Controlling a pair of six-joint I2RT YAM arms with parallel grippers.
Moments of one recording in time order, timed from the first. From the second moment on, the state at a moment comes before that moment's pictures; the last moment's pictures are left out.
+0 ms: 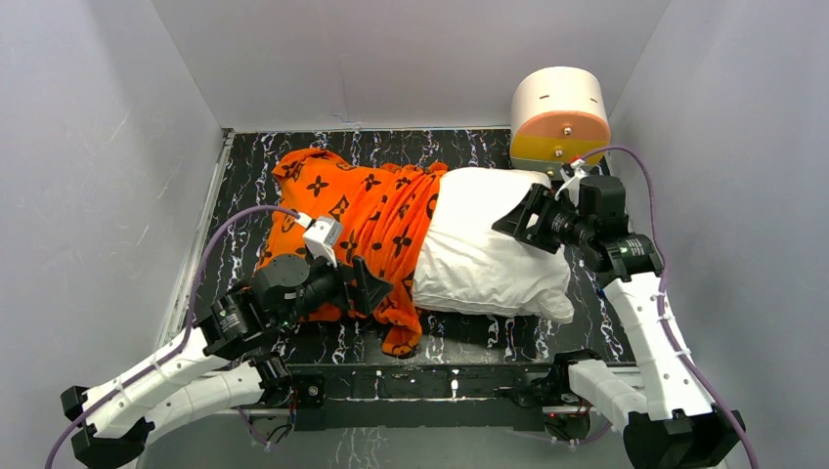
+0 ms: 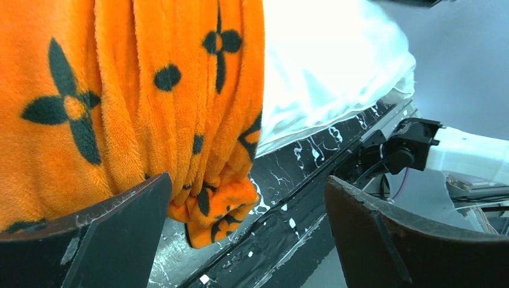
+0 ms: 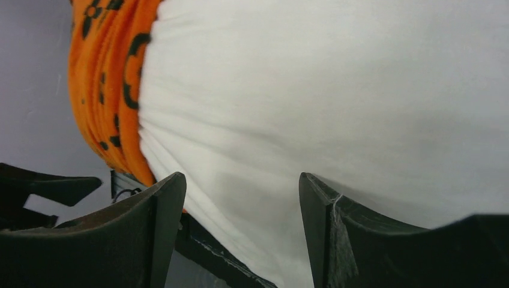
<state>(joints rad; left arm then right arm) -0.98 0.65 0.79 -0.50 -0.16 -0.57 0.20 0.94 1.06 -0.71 -0.45 0.61</state>
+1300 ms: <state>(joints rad) -0.45 1.85 1.60 -0.52 0.50 -0.09 0.19 0.93 0.83 -0.63 -0.42 0.44</state>
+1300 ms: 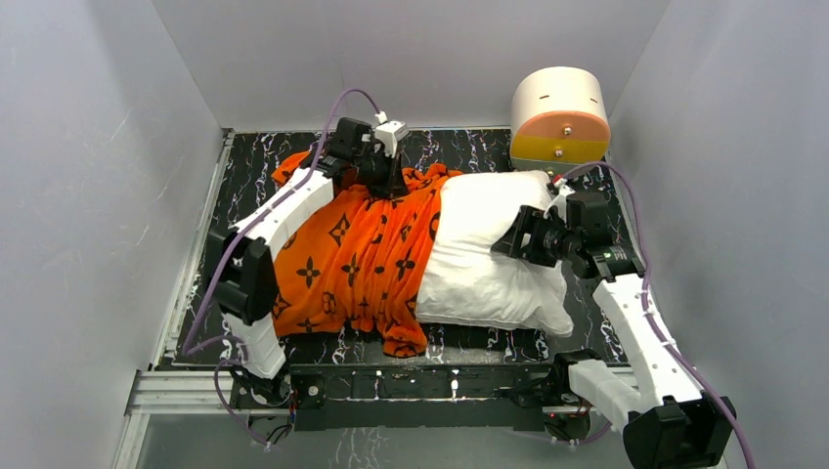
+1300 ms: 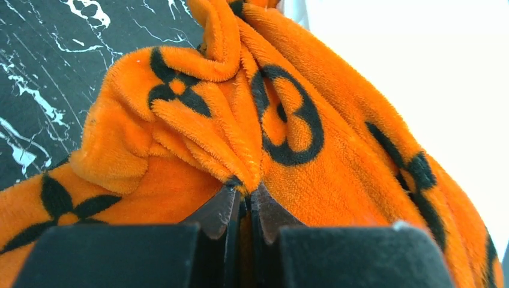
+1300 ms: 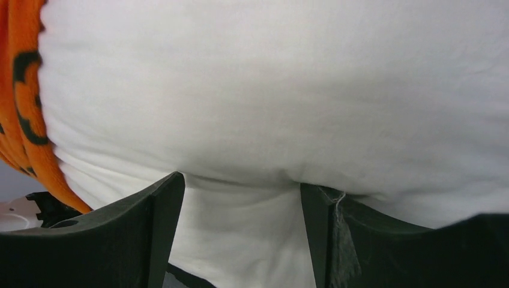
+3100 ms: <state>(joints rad) -0.21 1.34 1.33 -0.54 0.22 -0.24 0.51 1.02 0.85 -0.32 0.24 0.77</state>
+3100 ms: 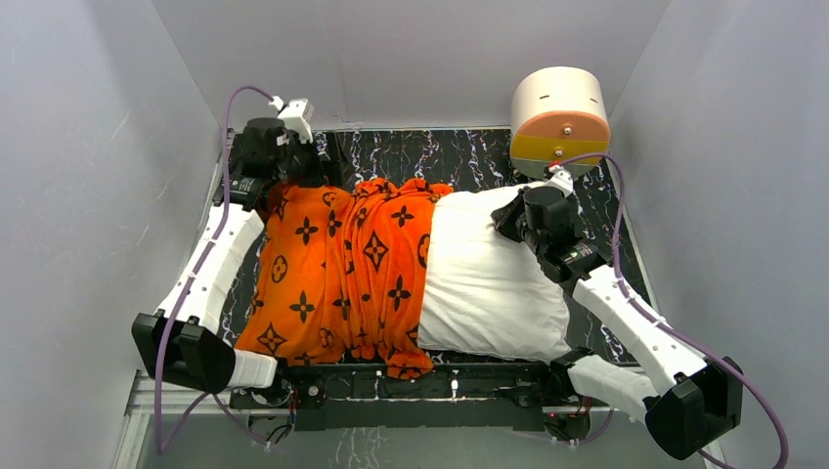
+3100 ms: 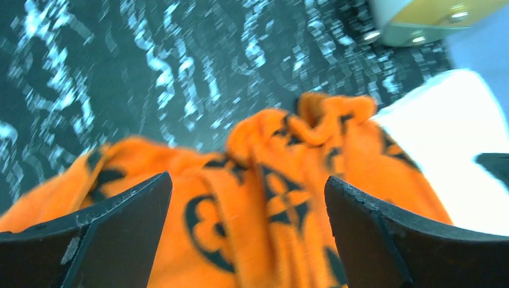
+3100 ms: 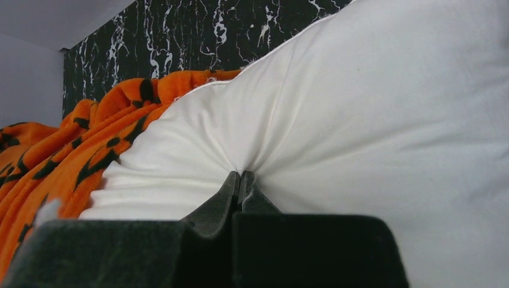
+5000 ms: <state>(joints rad) -0.05 1.49 1.36 -0.65 0.31 -0.16 0.49 0.93 0.83 -0.48 0.31 0.70</state>
